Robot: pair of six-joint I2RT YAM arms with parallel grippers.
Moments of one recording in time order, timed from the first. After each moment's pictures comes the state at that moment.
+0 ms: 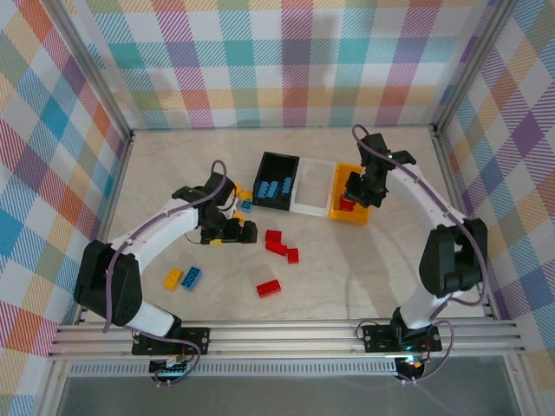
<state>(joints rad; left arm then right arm) -0.45 1.49 1.09 -0.93 0.22 -0.36 0.27 1.68 1.41 -0.98 -0.12 0.60</state>
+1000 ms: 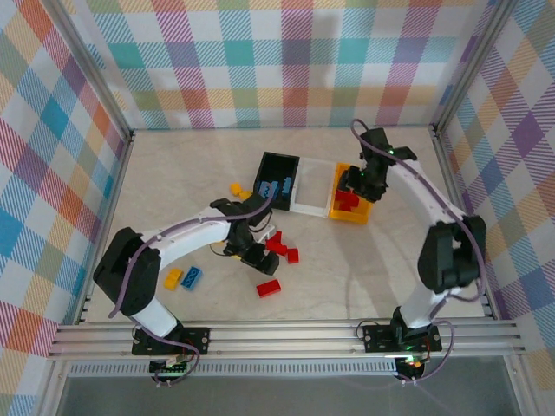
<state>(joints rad) -0.74 1.62 1.10 -0.95 0.20 -0.18 0.26 1.63 1.40 -0.94 -0.14 0.54</state>
